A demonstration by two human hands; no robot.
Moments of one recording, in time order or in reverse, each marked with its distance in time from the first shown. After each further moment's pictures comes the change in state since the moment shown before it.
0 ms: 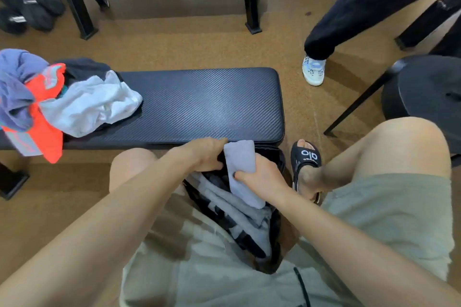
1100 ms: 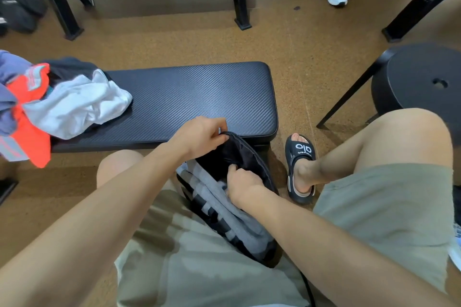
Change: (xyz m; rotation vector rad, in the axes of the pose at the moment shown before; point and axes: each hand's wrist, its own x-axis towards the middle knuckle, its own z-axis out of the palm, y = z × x) left_hand 0.009 -0.008 -0.009 -0.156 0.384 0.102; right_hand 0.008 -0.006 0.046 -0.780 -0.208 0.049
